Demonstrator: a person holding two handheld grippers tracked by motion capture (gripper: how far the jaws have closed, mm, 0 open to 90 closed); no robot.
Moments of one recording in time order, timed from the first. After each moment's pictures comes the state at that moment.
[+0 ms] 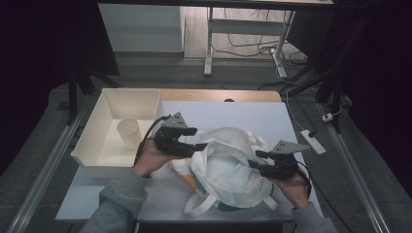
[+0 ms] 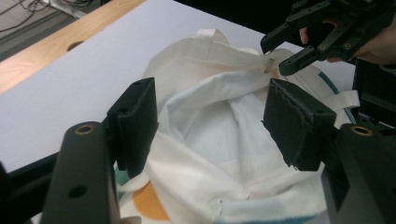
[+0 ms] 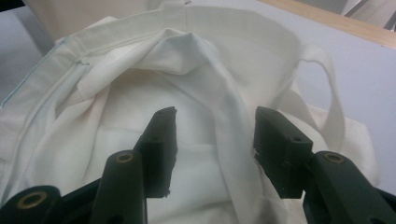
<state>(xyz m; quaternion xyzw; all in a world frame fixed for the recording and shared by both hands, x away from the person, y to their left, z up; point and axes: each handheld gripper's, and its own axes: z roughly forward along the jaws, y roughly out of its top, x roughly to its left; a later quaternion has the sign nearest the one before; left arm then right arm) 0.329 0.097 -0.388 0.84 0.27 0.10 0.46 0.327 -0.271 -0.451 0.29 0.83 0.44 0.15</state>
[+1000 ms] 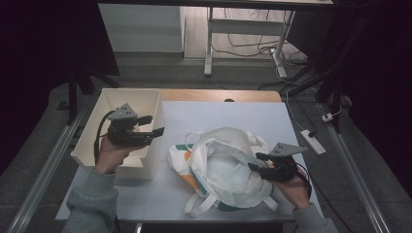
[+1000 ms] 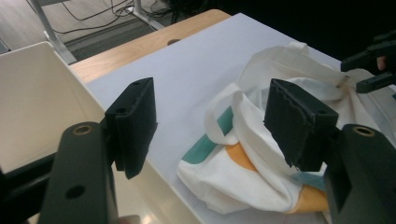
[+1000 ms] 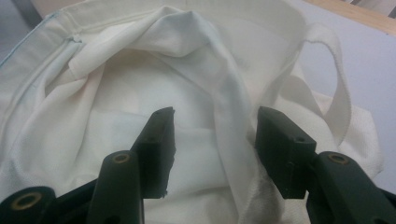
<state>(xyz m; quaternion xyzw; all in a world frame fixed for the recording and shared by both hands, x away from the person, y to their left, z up) 0.325 0.201 -0.386 0.78 0.37 0.17 0.48 0.326 -0.271 -0.459 0.28 0.85 0.42 0.15</state>
